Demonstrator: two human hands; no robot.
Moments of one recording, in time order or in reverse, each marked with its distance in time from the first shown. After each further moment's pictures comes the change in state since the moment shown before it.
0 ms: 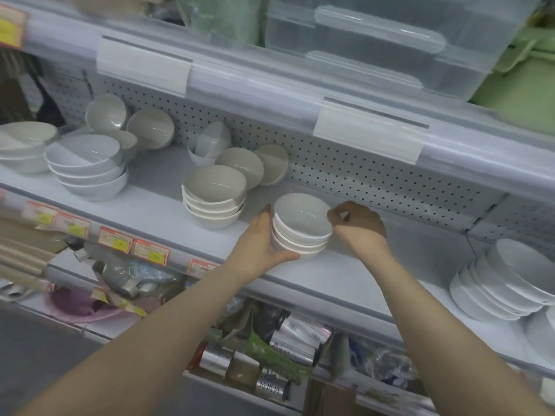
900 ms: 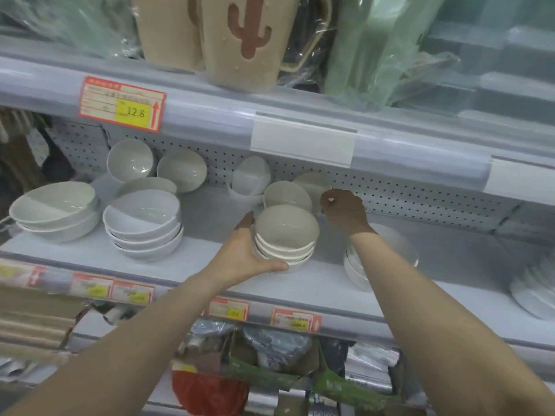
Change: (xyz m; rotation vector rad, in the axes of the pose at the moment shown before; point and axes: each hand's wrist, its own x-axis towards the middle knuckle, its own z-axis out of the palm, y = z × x) left_hand 0.035 -0.111 -0.174 -0.094 -0.136 0.037; right_hand 0.062 -0.166 0.076 0.102 0.092 -0.001
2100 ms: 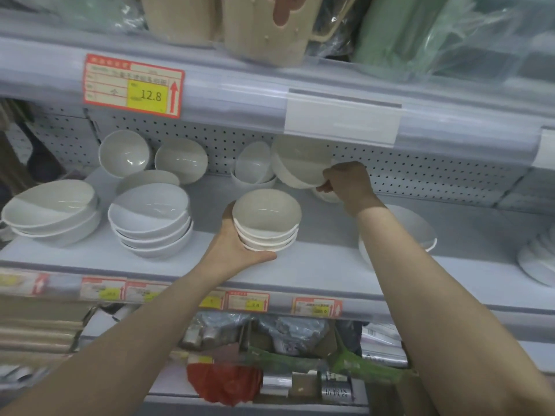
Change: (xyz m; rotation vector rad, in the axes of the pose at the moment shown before) left_hand -0.006 -0.043 -0.025 -0.162 0.067 -0.016; right_hand -0.011 -0.049 -0.004 0.542 0.092 0.226
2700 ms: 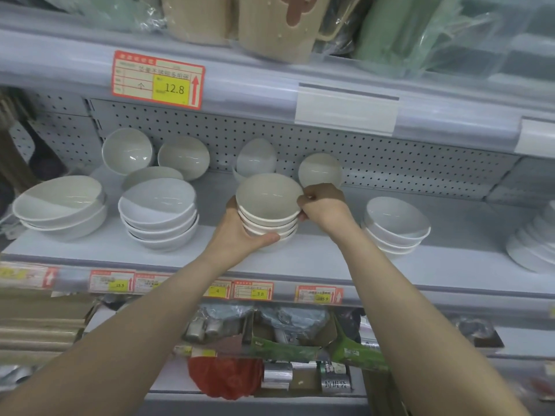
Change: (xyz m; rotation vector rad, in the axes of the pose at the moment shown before) left_hand -0.004 0.014 -0.009 0.016 0.037 0.023; right_hand -0.068 0.007 0.031 -0.331 -0.166 -0.103
